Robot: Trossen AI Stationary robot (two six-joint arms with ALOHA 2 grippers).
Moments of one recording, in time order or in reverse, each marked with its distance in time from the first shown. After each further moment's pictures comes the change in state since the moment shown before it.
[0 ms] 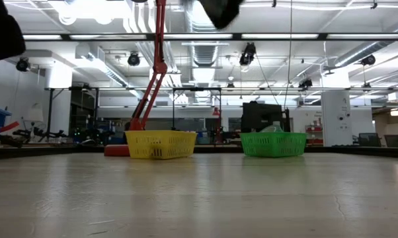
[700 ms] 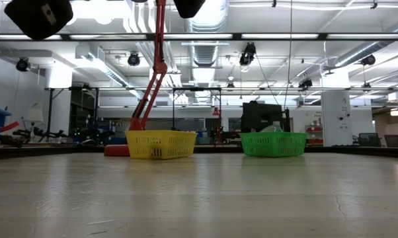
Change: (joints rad) left arm 0.006 -0.013 0.000 0.155 -0.465 0.312; right arm 0.101 0.168 0.035 0.365 0.090 0.036
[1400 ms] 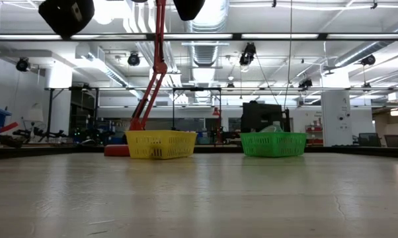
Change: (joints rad) left arm 0.082 0.015 0.006 0.105 -0.016 0.124; right arm -0.019 0.000 0.000 0.011 0.050 0.011
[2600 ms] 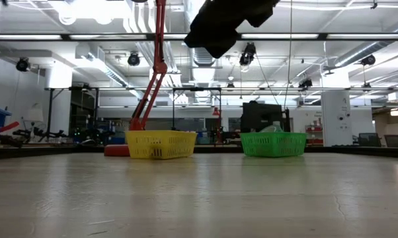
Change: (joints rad) left arm -0.120 0.001 0.041 -0.435 0.604 -0.732; right arm -0.002 -0.017 -0.006 -0.393 -0.003 -0.045
